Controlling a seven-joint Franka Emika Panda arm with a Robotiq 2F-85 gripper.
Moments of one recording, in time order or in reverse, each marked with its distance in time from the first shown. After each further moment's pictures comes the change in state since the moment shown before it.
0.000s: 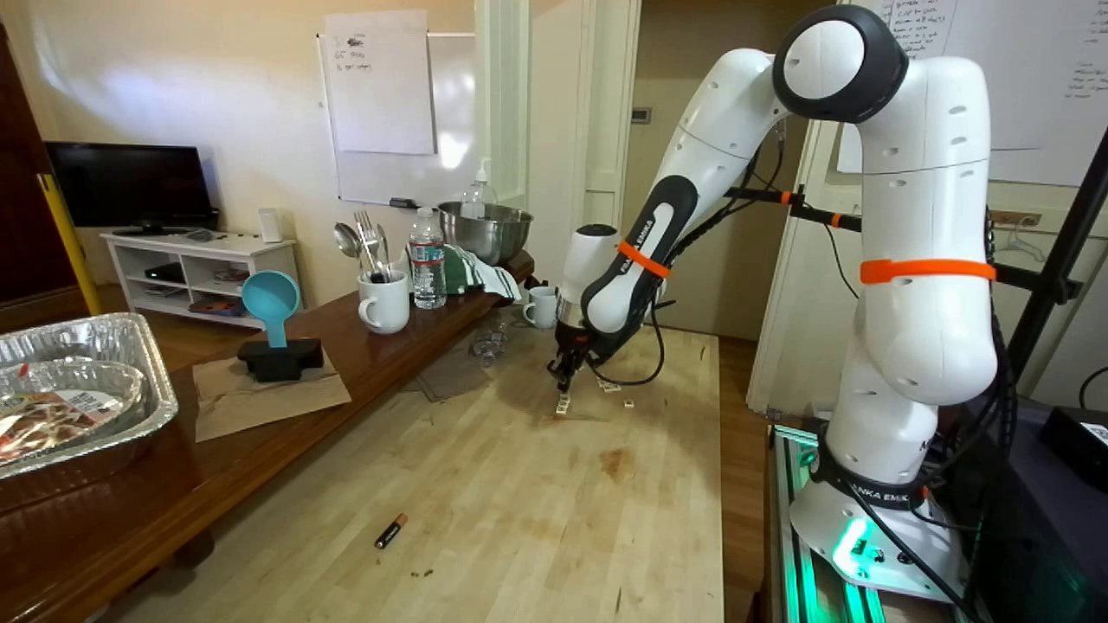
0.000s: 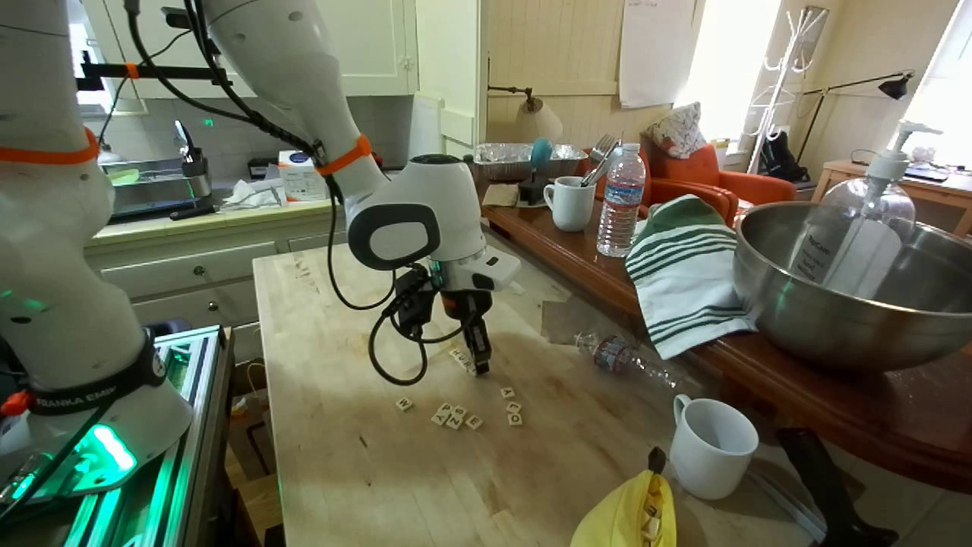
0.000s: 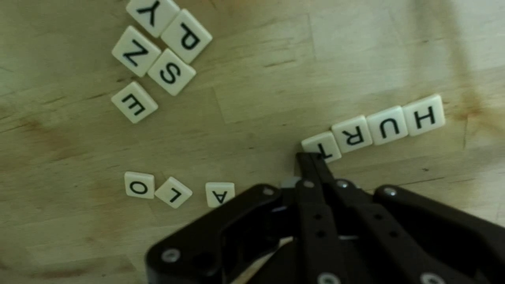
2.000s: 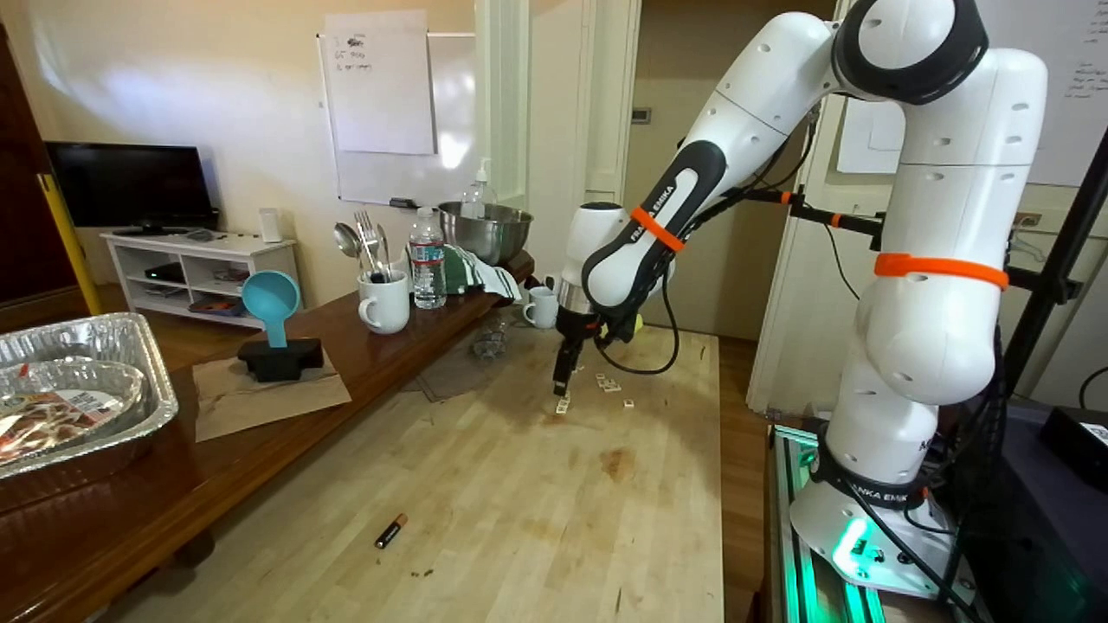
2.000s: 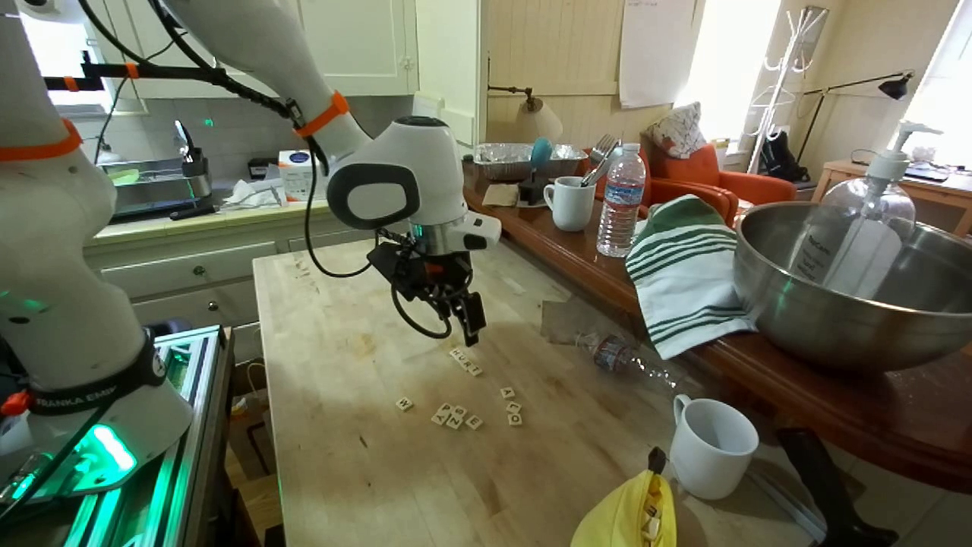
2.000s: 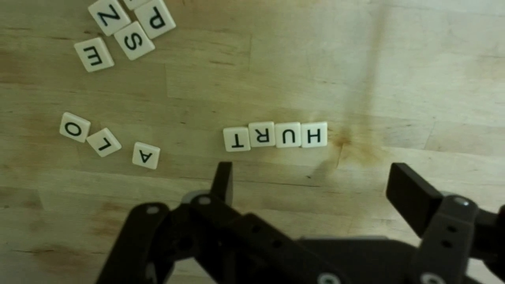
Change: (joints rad) arm -0.020 -0.174 0.108 -0.069 0.139 -0.147 -0.392
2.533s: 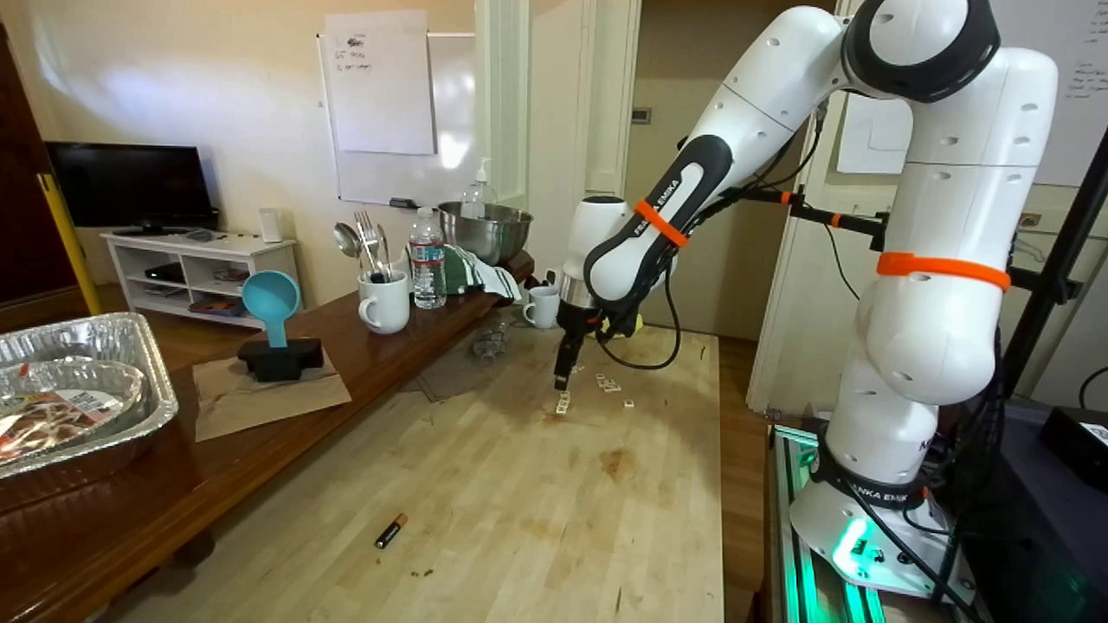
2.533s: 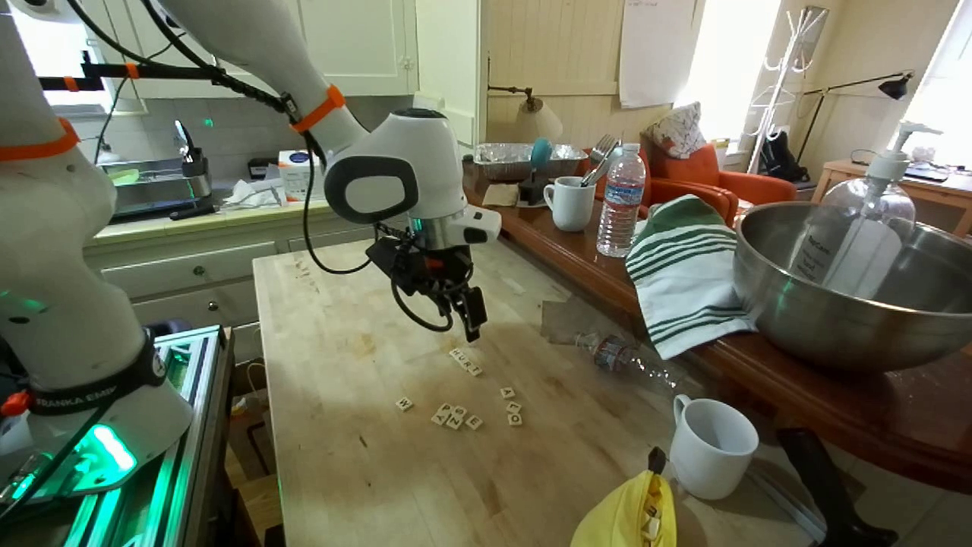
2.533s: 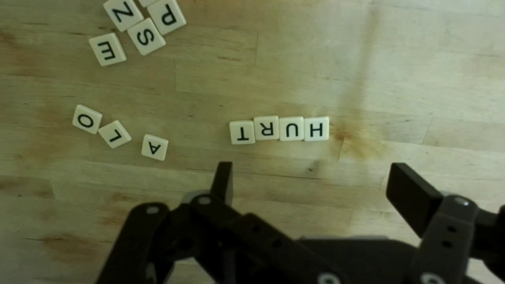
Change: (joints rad) arm 0.000 -0.028 -0.006 -0.005 -0.009 -0.014 -0.007
